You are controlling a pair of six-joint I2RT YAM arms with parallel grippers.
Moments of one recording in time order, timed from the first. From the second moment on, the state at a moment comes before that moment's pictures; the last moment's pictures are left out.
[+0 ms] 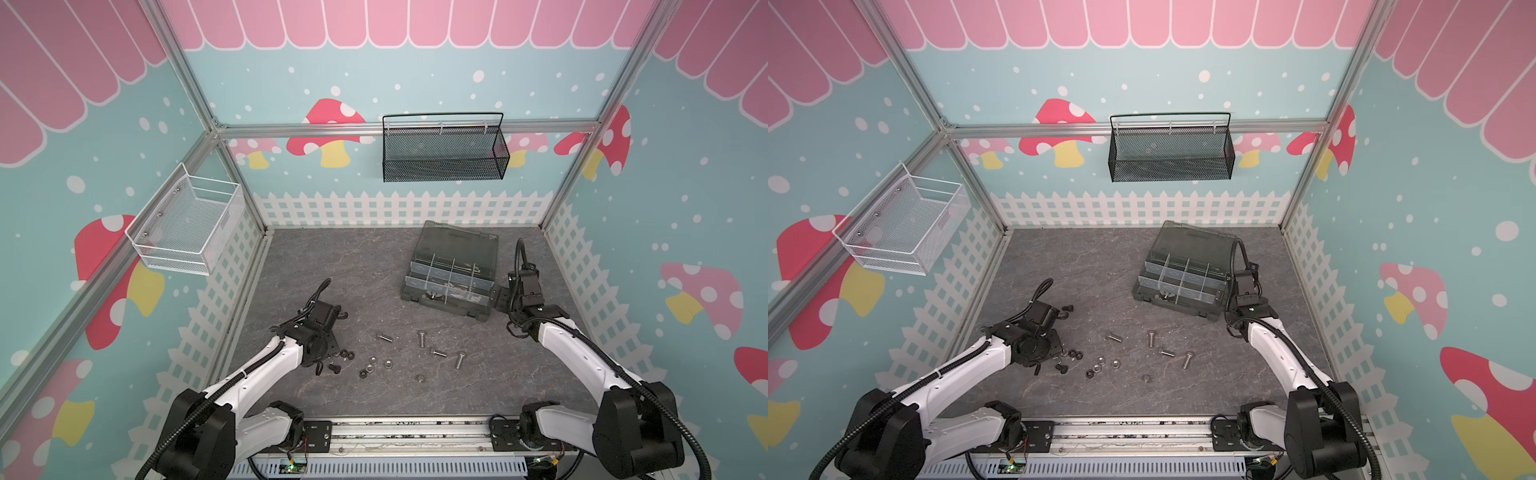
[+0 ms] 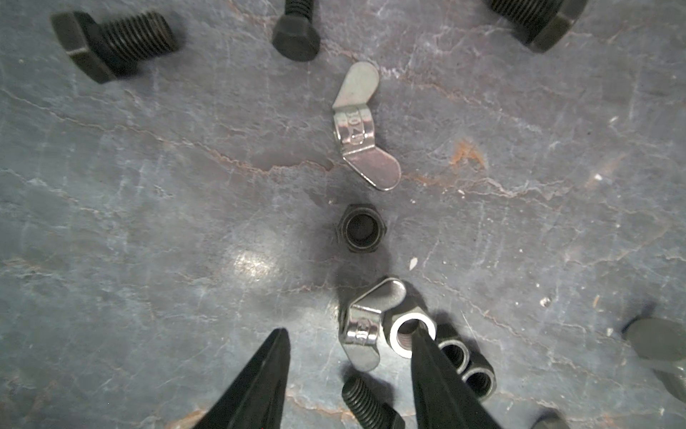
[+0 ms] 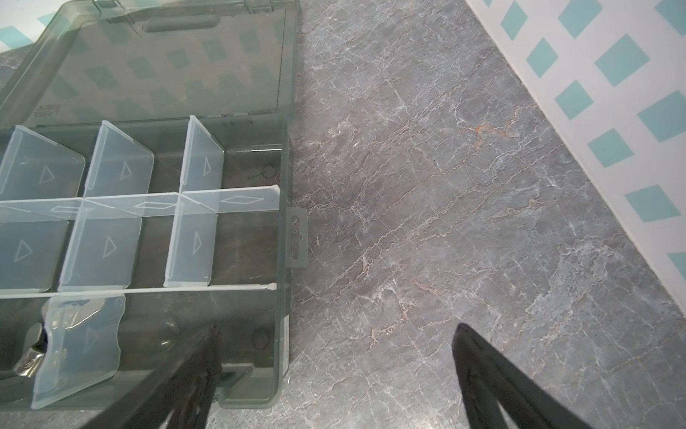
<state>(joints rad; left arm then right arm) -0.37 1.16 0.62 -0.75 -0.18 -0.84 0.16 1.22 0.75 -0.36 0.31 0.39</state>
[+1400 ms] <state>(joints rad) -0.31 1.26 0.56 -0.63 -0.16 -0.84 0.16 1.22 0.76 -0.36 0.32 0.40</state>
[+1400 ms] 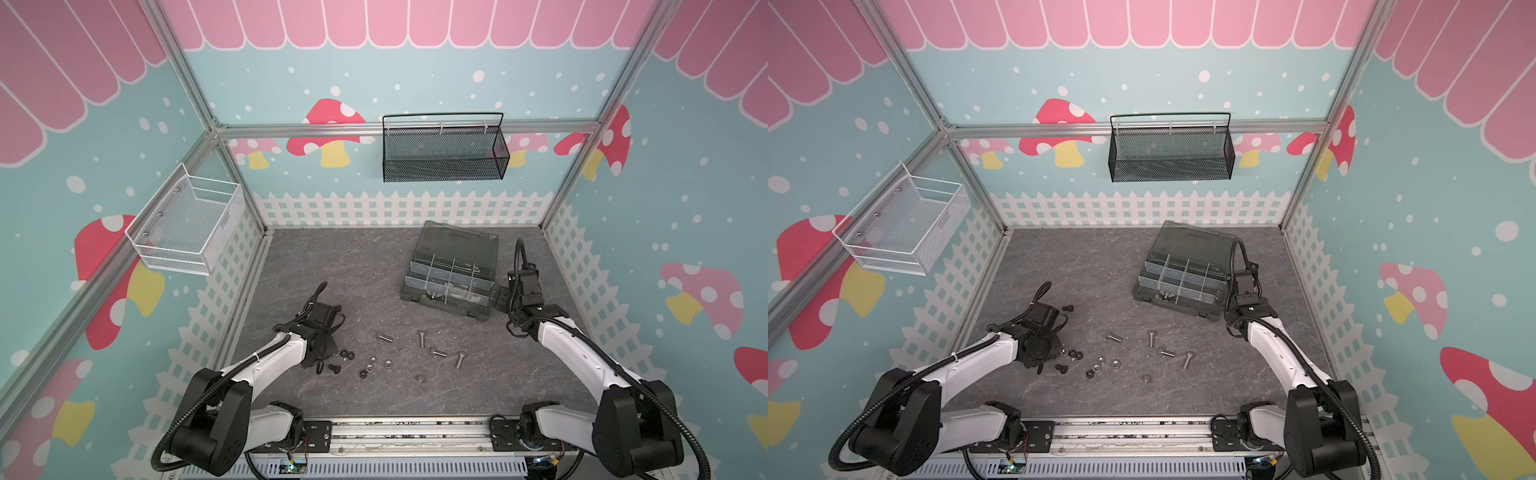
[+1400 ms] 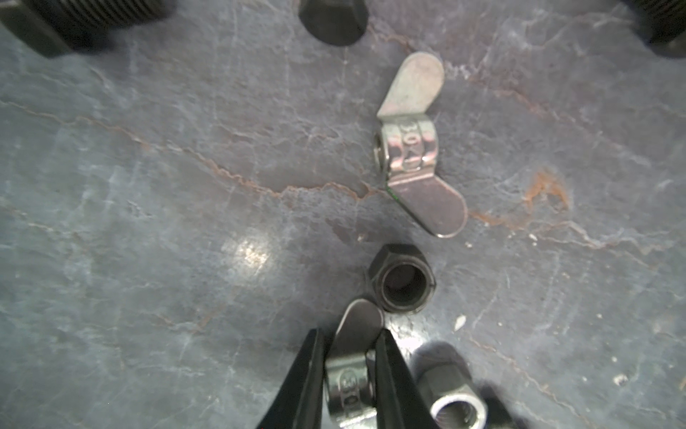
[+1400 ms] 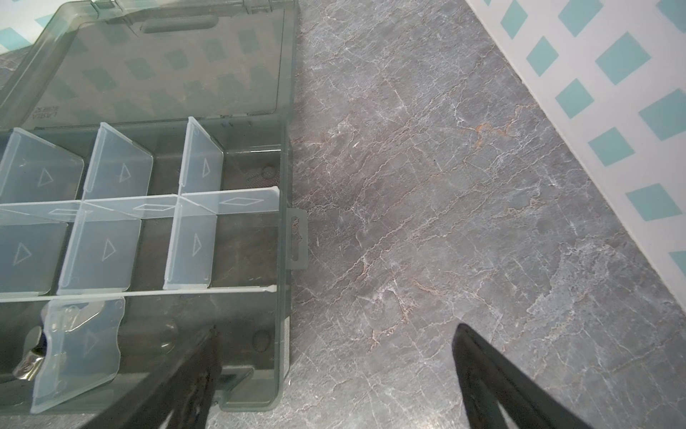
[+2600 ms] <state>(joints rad) -0.36 1.18 0.85 -0.62 -0.11 -0.77 0.16 1.19 0.77 -0.36 0.31 0.39</state>
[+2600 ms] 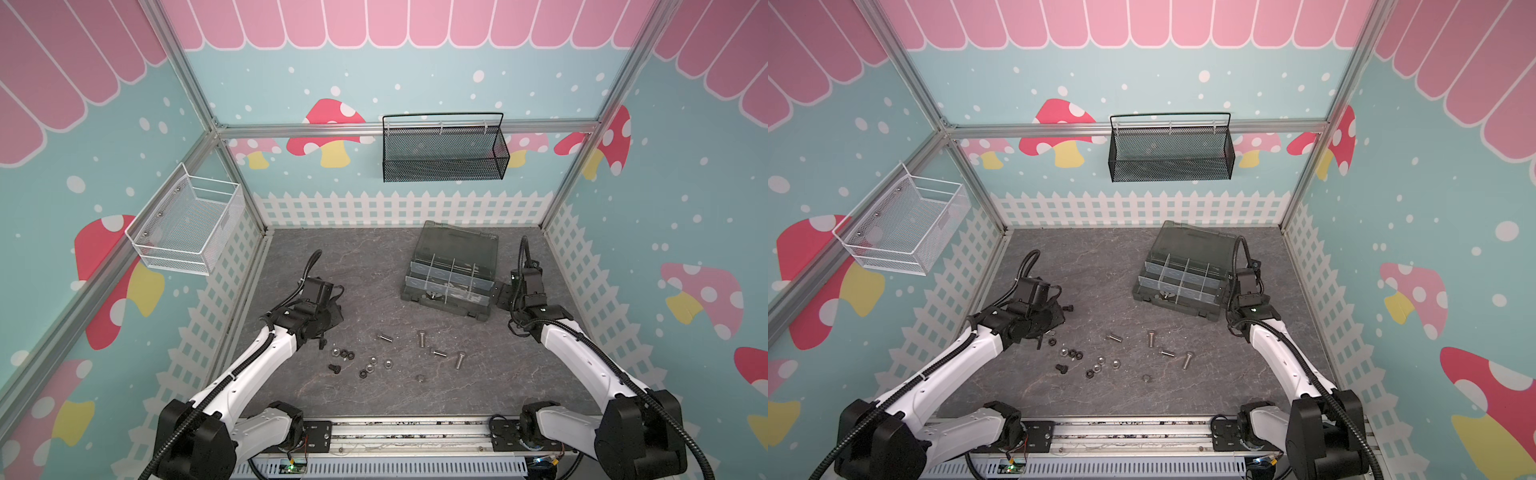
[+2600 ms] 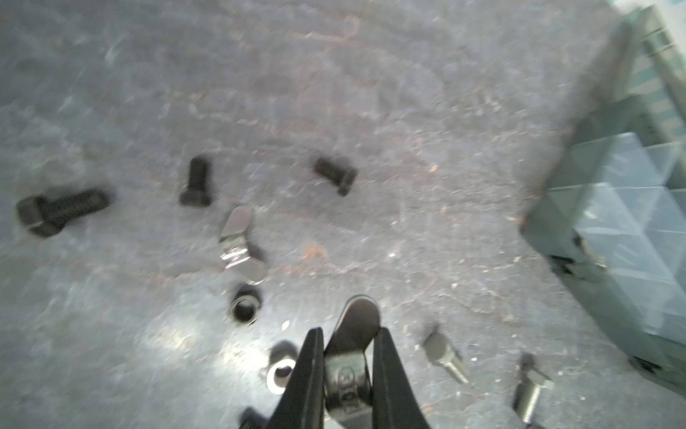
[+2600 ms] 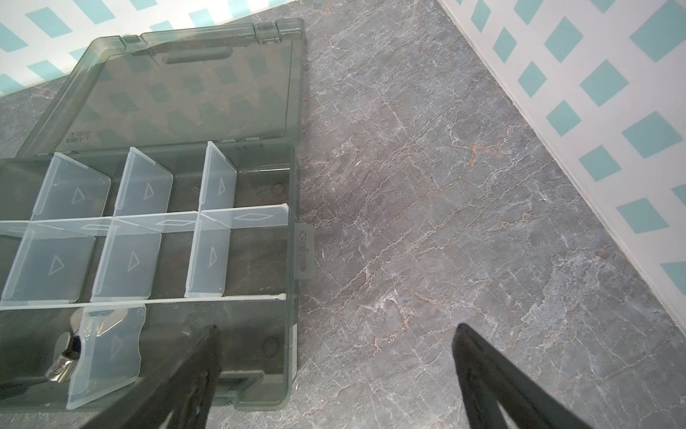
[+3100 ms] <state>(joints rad) -0.66 1.82 1.45 -0.43 0.02 -0.62 0.16 1.18 0.77 -0.39 0.30 0.40</state>
